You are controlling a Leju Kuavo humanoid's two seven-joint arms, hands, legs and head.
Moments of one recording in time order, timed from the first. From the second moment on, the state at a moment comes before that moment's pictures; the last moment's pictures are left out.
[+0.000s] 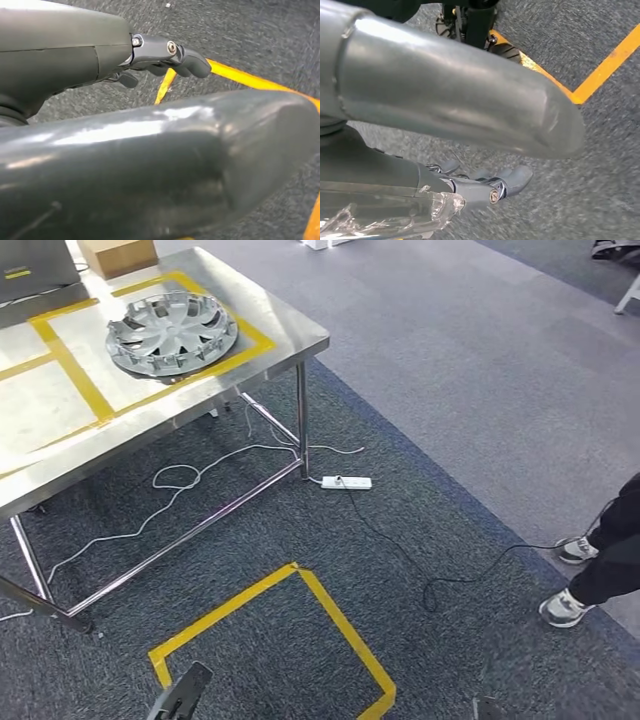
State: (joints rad) left arm -0.09 -0.16 0.58 -0.20 -0.92 0.23 -0.44; right arm -0.08 0.11 -0.97 -0.24 0.72 -0.21 -0.29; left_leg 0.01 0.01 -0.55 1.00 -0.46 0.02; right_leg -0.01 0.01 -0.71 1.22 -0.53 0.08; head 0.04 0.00
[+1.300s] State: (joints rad) left arm -0.07 -0.15 0.63 -0.20 -0.94 0.23 -0.37; right arm -0.10 0.14 -0.96 -0.21 0.75 -0.19 -0.20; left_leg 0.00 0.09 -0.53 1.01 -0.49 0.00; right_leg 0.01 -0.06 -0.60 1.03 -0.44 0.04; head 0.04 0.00
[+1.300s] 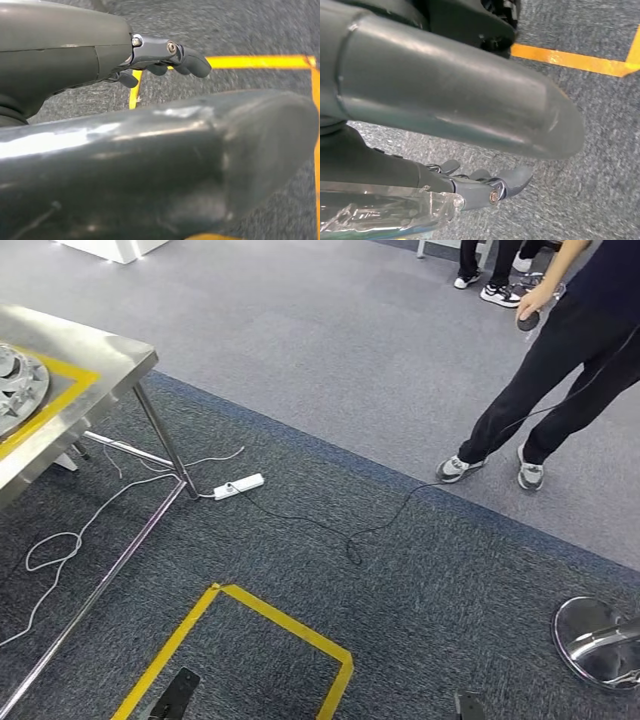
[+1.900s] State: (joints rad) left arm -0.07 -0.17 0.63 -0.20 -0.91 0.22 -0.35; right arm -0.06 0.12 -0.95 -0.21 0.80 -0.22 -0.11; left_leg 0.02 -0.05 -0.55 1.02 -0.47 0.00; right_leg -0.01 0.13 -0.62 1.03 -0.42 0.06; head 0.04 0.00
